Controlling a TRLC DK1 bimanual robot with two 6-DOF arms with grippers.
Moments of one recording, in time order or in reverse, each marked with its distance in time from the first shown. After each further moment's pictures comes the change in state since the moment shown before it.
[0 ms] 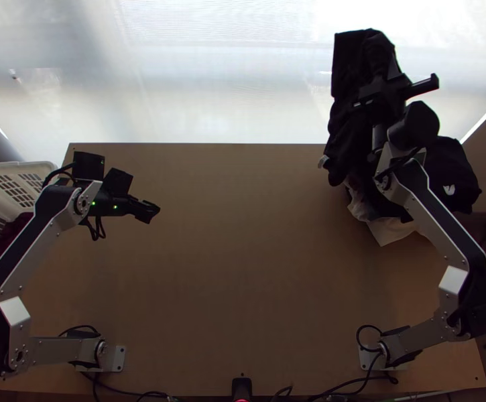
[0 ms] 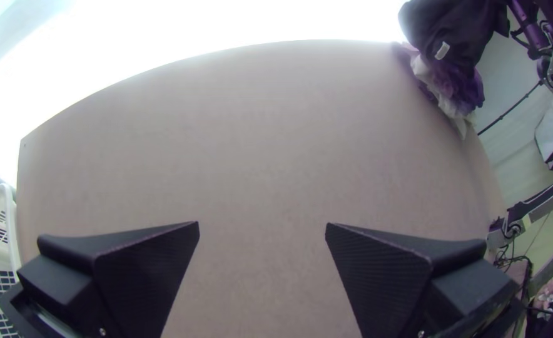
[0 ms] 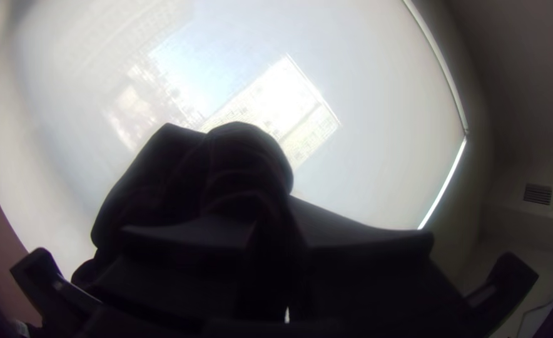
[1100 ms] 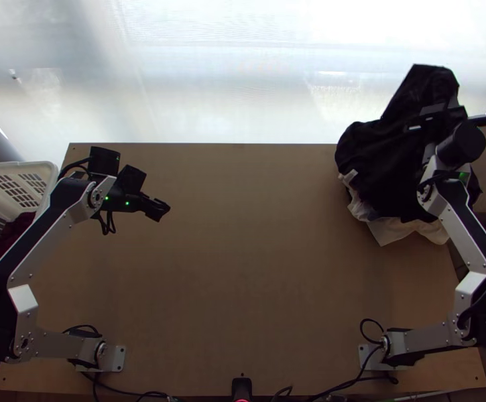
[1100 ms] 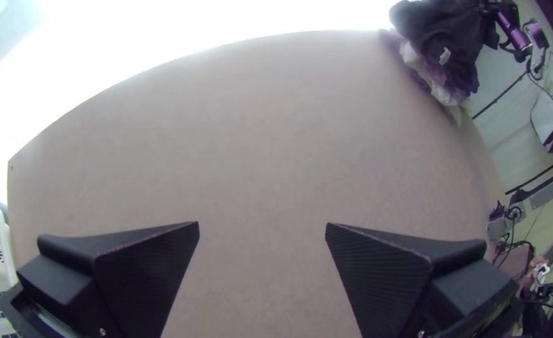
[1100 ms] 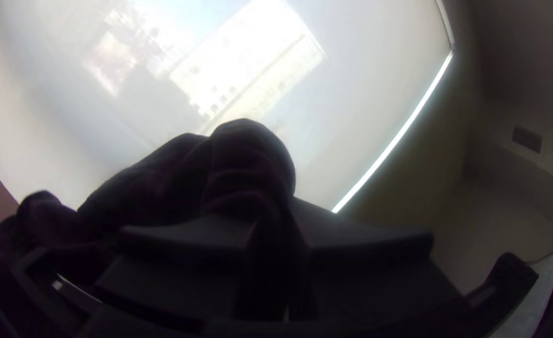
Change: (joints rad) left arm -0.069 0.074 0.058 -0.002 -0.009 0.012; right arm -0.337 -0.063 -0.217 -0.023 -0.031 0.134
